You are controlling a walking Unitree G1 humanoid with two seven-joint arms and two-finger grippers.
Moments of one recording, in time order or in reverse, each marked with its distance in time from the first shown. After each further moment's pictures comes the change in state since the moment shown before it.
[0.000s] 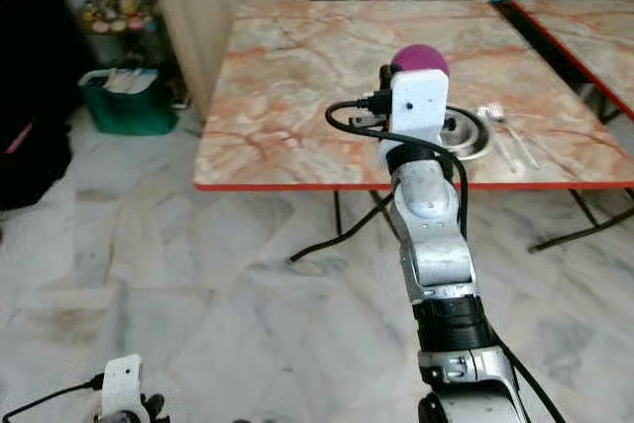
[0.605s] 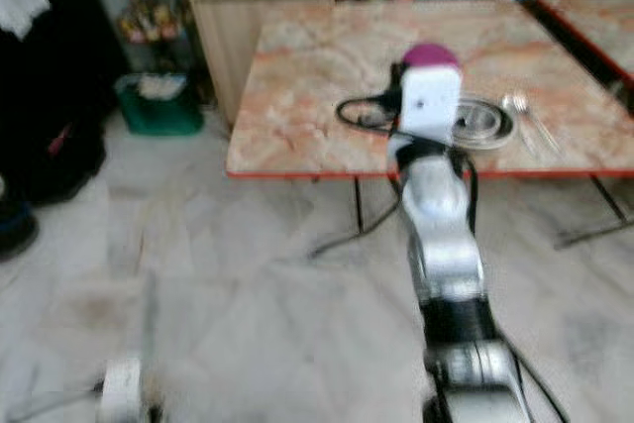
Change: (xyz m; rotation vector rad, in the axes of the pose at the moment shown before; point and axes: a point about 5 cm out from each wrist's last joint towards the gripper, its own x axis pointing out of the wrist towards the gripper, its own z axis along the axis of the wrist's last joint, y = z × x) left arm -0.001 0.002 -0.006 0.012 0.020 0.005; right arm -0.003 -0.001 -0.004 0.012 0.011 -0.008
